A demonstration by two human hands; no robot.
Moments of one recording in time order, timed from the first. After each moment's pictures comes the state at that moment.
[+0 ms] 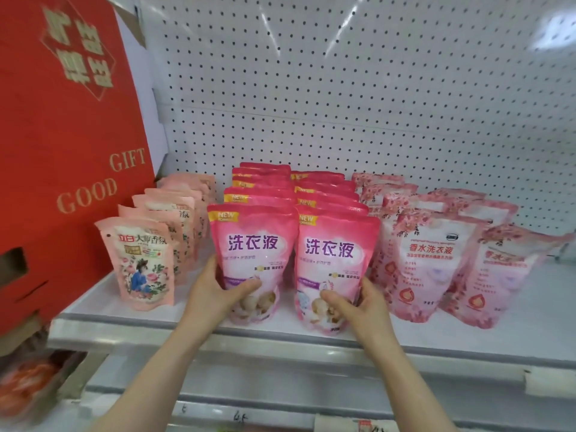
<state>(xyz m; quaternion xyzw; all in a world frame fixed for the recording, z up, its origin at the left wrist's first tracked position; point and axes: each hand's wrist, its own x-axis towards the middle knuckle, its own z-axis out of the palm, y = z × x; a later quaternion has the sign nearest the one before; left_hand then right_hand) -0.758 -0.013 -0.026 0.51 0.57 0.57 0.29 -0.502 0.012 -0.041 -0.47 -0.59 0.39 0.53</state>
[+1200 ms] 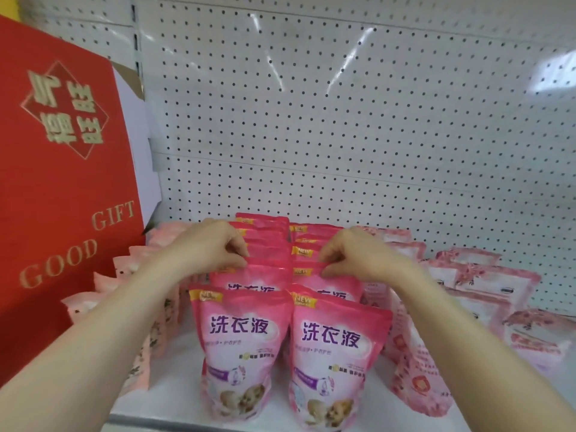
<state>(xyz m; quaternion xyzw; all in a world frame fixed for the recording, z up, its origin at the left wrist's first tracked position) -0.785 0.069 0.160 0.75 0.64 0.17 -0.02 -0.525 0.118 0.167 -0.44 -0.89 0.03 0.11</state>
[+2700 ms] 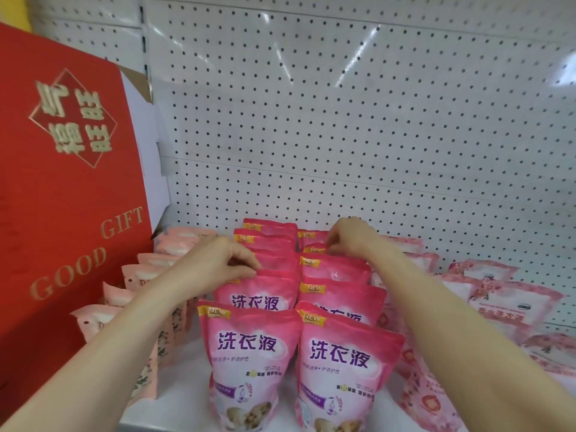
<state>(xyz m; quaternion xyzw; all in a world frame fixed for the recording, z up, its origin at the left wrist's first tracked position) -0.801 0.079 0.137 0.76 0.57 0.30 0.11 -0.547 0.218 0.166 -0.56 -0.83 -0.02 0.09</state>
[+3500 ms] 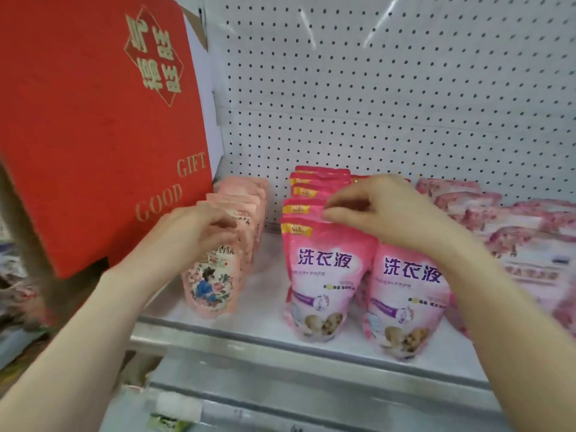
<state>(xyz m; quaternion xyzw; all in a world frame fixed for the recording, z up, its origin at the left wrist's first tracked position) -0.898 -0.027 0.094 0.70 0.65 0.30 -0.02 -0.611 0.033 0.160 -0.38 -0.89 0.01 0.24</state>
